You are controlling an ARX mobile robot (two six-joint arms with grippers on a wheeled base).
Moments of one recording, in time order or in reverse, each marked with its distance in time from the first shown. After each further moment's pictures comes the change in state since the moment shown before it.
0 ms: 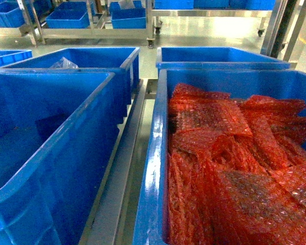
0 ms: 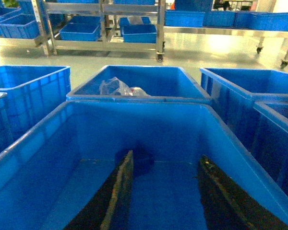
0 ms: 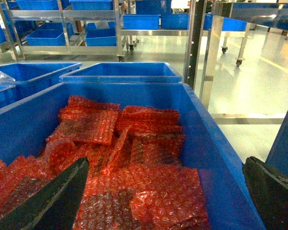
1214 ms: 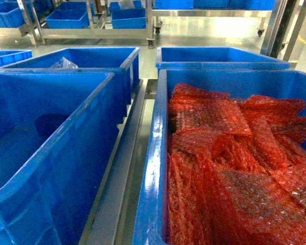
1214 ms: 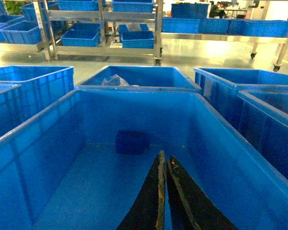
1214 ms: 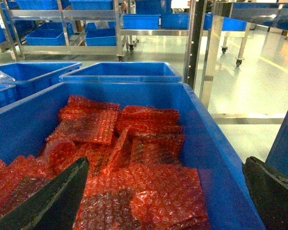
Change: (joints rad) left arm -0.003 -0.784 -0.206 -0.564 0.005 0.006; right arm 0.000 0.000 0.000 0.000 0.000 0.000
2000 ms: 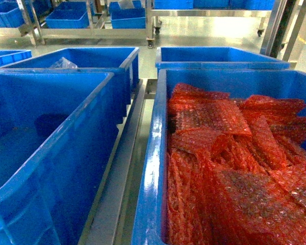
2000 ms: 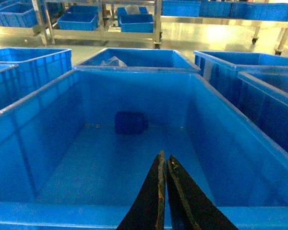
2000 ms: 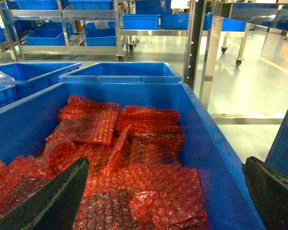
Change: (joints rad) left arm 0.000 -0.241 0.000 -0.301 0.003 0.000; right arm 0.000 0.000 0.000 -0.001 0.000 0.000
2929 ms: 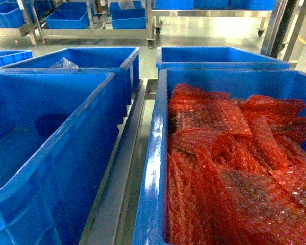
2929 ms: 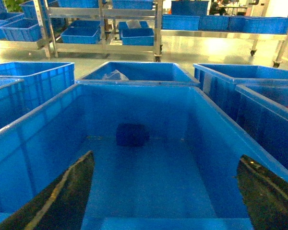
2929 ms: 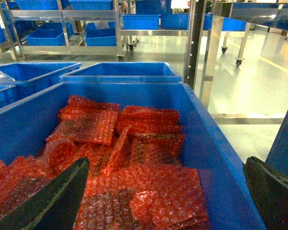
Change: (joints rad) left arm 0.000 -0.042 0.000 0.000 -0.003 0.002; right arm 0.000 0.000 0.000 0.001 0.000 0.000
